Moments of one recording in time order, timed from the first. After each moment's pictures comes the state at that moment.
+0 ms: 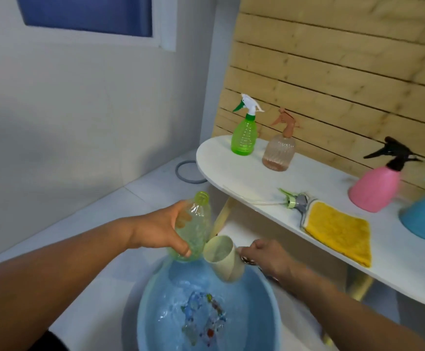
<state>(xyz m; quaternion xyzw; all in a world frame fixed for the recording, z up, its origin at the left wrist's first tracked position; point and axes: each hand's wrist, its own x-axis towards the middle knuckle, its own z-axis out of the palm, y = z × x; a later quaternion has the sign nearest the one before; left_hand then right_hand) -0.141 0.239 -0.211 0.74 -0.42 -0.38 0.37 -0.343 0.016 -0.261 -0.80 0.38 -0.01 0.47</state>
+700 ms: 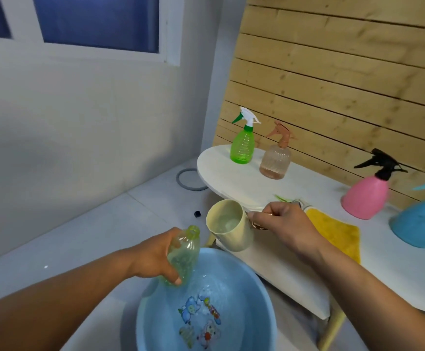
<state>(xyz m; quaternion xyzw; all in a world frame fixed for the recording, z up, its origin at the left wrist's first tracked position) -0.163 0.268 -0.255 0.79 -0.40 -0.34 0.32 -0.353 0.026 -0.148 -0.83 0.29 -0.17 0.44</state>
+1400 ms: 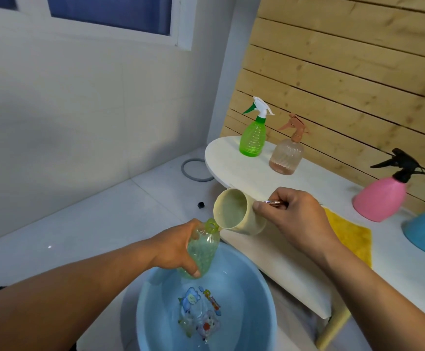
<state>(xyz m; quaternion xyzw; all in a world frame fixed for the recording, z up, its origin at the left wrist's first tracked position) -0.167 0.235 -0.272 0.79 -0.43 -0.32 0.30 -0.349 0.048 -0.123 -0.90 0.28 -0.20 0.27</state>
